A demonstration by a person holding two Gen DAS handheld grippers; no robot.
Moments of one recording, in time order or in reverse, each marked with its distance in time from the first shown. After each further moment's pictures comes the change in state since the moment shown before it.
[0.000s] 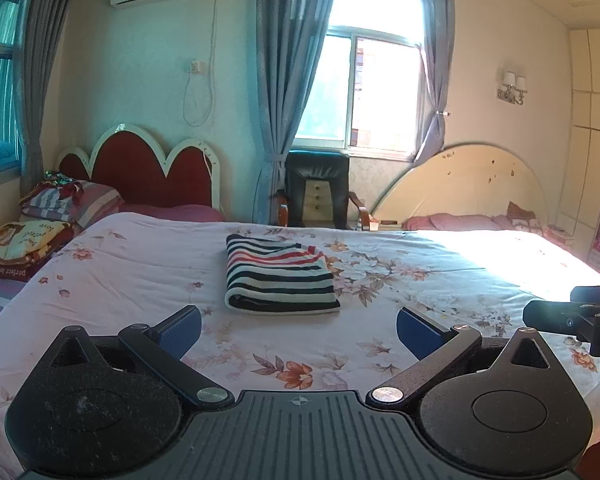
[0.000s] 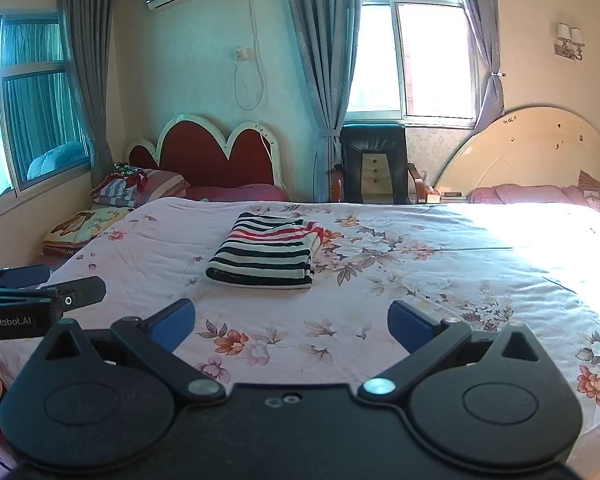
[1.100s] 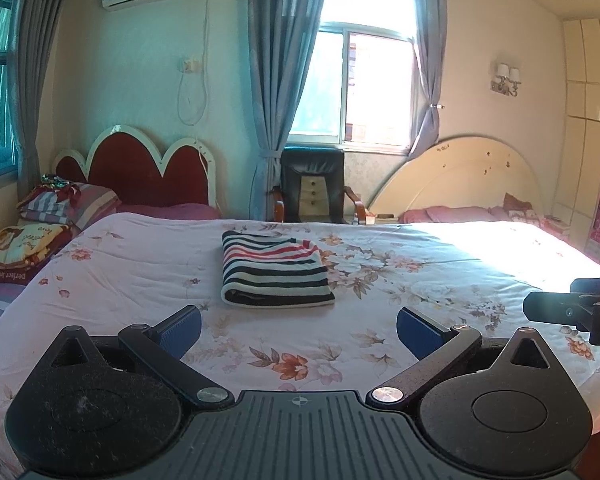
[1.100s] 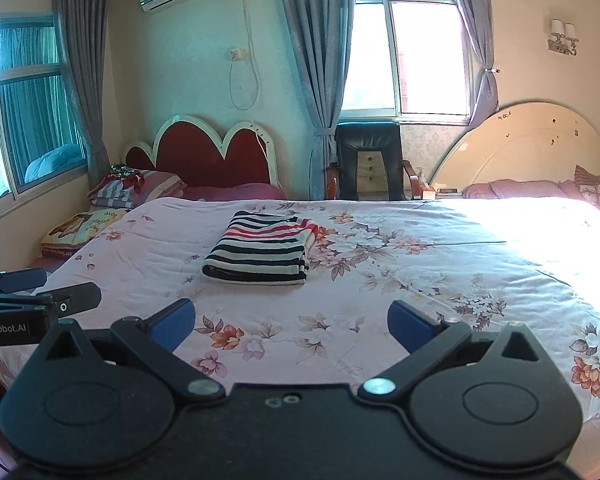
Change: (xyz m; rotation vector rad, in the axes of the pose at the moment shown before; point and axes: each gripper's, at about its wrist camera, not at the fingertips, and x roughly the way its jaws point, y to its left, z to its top) left arm -0.008 -0.006 -0.004 0.030 0.009 -0.007; right arm -0.007 -0.008 -0.002 0.014 0.005 -0.008
